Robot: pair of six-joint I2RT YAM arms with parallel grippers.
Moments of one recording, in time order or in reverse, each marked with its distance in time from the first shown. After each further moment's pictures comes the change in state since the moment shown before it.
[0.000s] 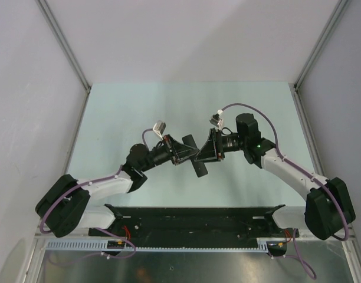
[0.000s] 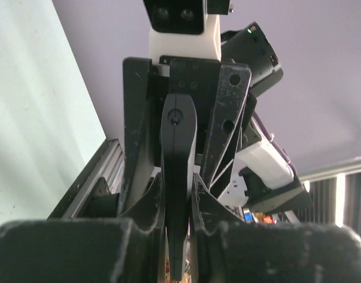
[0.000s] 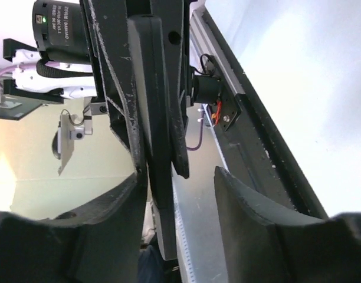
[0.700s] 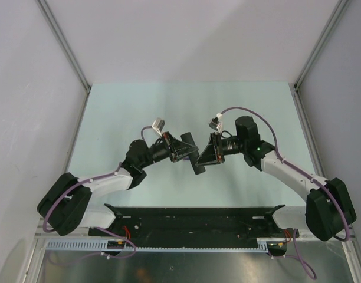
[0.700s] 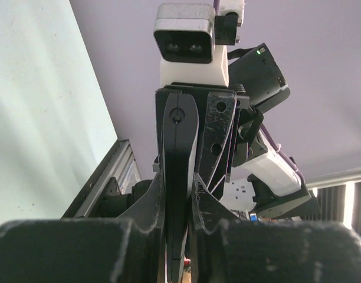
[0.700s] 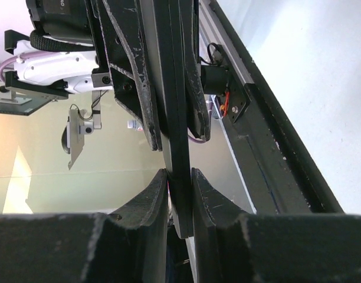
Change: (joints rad) left arm 0.052 0.025 0.031 -0.035 0.061 0.010; right arm 0.014 -0.019 -0.046 0.030 -0.011 0.037
